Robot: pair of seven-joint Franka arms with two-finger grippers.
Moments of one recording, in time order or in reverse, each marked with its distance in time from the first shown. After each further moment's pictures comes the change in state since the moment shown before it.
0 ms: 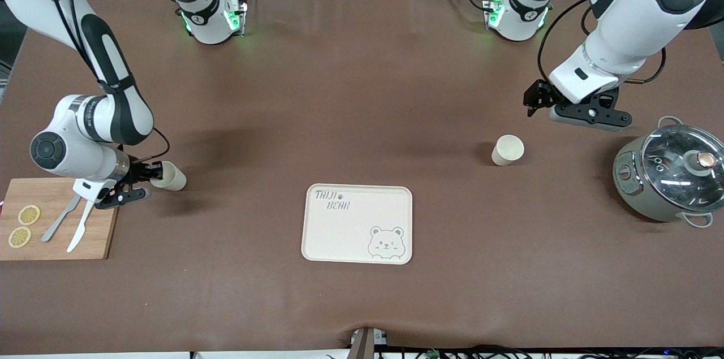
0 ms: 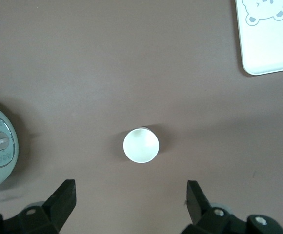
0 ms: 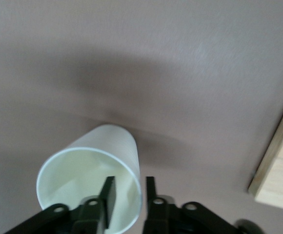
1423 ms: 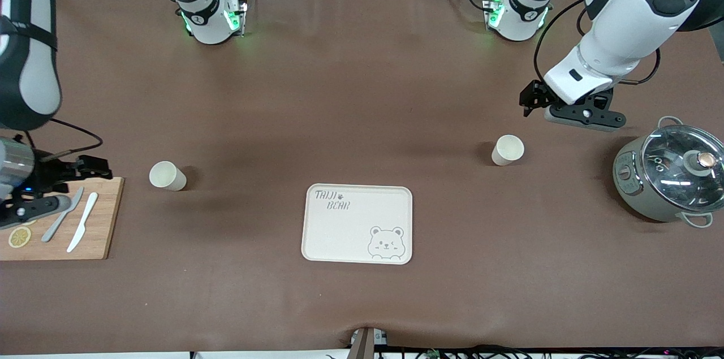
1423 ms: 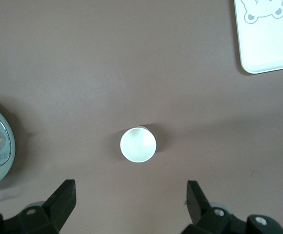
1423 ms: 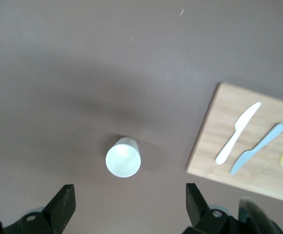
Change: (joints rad) left arm 0.000 0.006 -0.006 0.000 -0.001 -0.001 -0.004; right arm 0.009 -0.008 0.042 0.717 -0.004 -0.610 -0.008
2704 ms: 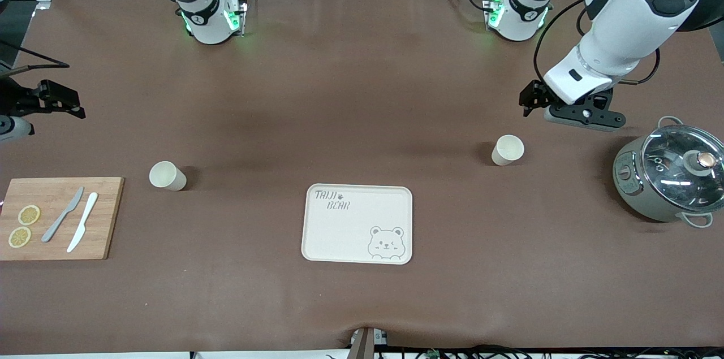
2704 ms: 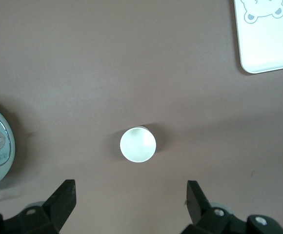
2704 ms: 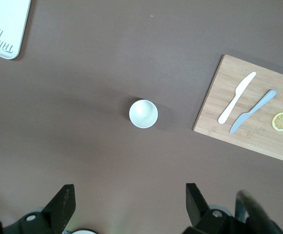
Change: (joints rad) left arm 0.000 0.000 -0.001 0.000 0.000 0.000 0.000; right arm 0.036 -0.295 -0.022 -0.160 0.004 -0.161 -0.012
